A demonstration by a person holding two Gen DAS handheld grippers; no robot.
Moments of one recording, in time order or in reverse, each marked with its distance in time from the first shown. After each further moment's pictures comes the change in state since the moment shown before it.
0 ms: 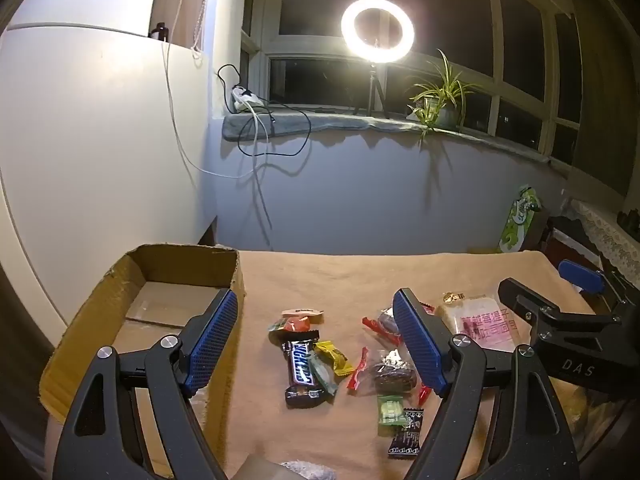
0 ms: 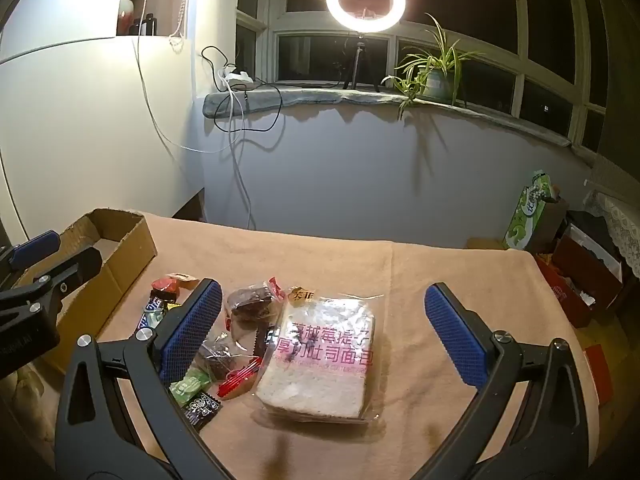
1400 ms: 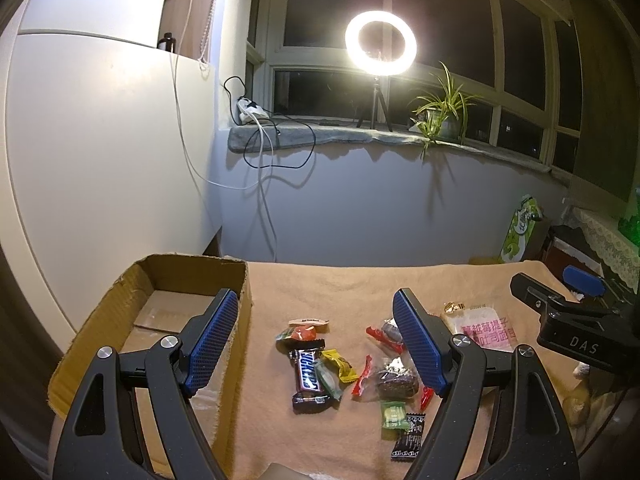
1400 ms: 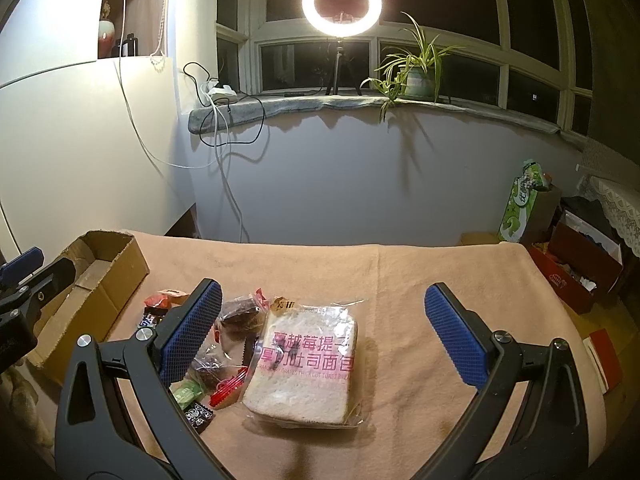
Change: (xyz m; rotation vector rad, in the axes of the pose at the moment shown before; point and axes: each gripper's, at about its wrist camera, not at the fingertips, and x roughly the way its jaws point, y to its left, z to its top) left arm -0.009 0.002 0.005 -0.011 -0.030 0.012; right arm -0.003 -0.020 0.007 0.076 -0.022 -0.007
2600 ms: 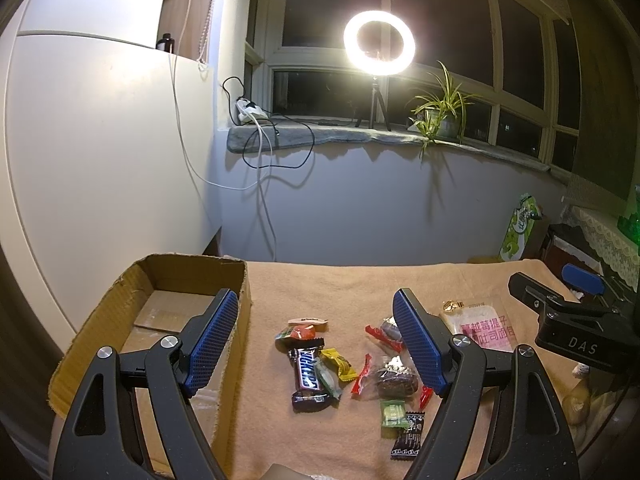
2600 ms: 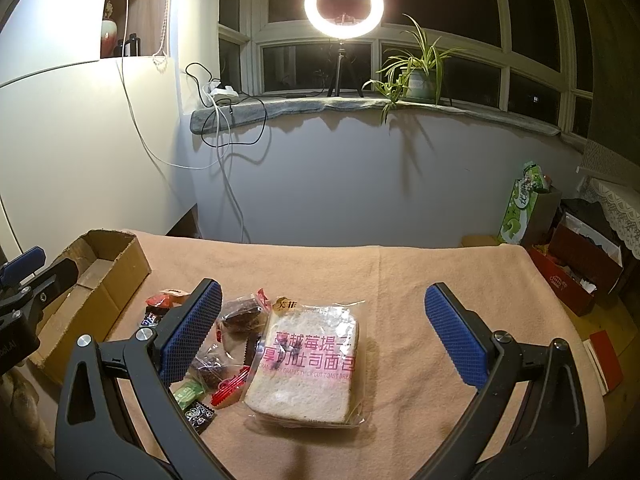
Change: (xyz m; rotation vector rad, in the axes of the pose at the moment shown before) left arm -0.001 0.000 -0.001 0.009 -0.001 -0.005; right arm -0.004 0.000 0.000 0.001 -0.007 0.002
